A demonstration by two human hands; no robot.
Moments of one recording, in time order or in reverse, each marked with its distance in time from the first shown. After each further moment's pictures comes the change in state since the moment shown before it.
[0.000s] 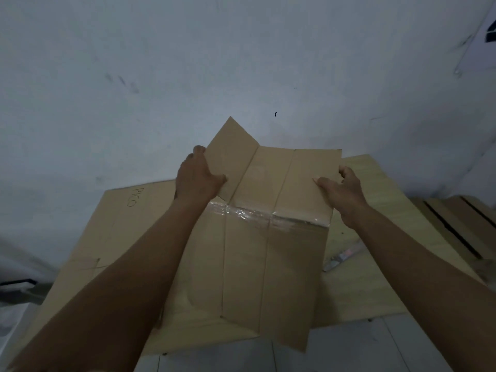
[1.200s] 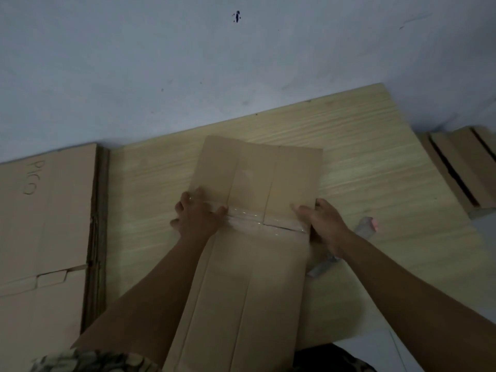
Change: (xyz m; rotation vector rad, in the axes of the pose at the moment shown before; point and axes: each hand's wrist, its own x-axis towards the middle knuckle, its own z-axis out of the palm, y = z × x) left_hand 0.023 -0.087 0.287 0.207 -0.492 -0.336; right_hand 0.094 0.188 0.016 -0.098 -0.186 0.556
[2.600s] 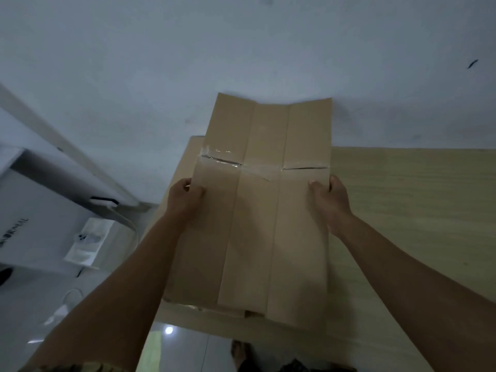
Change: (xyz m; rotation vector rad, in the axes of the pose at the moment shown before) left_hand -0.018 -0.337 -0.258 -0.778 0.330 -0.208; right_hand -0.127 -0.079 0.350 -0.114 -0.048 -0.395
